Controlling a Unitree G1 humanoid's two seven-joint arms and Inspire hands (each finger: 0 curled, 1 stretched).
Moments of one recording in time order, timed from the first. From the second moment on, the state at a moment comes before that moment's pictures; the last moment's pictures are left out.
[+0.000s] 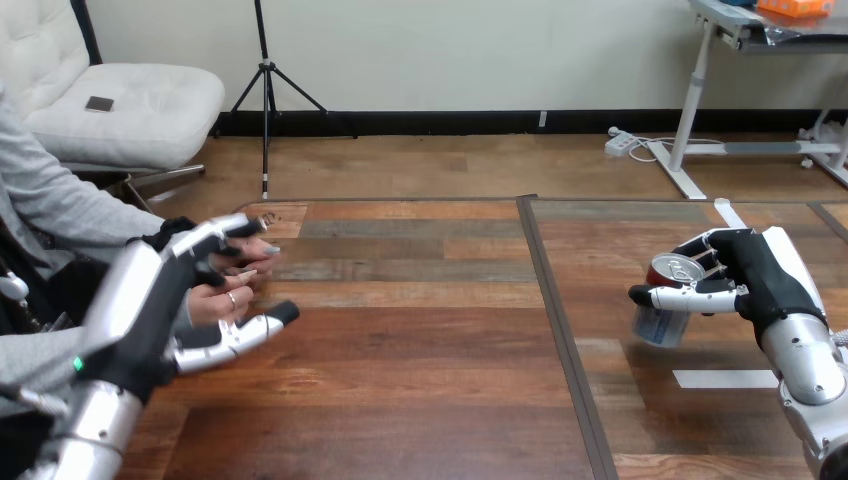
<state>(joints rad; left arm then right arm) -0.13 0.45 0.14 0.56 0.50 -0.72 0.13 -0.65 -0.47 -0.01 1.29 -0.25 -0.40 -0.08</state>
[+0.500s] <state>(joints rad) -0.20 0.53 0.13 0.51 0.58 -0.67 0.25 -0.65 -0.47 -0.01 1.26 -0.25 -0.41 -0.07</state>
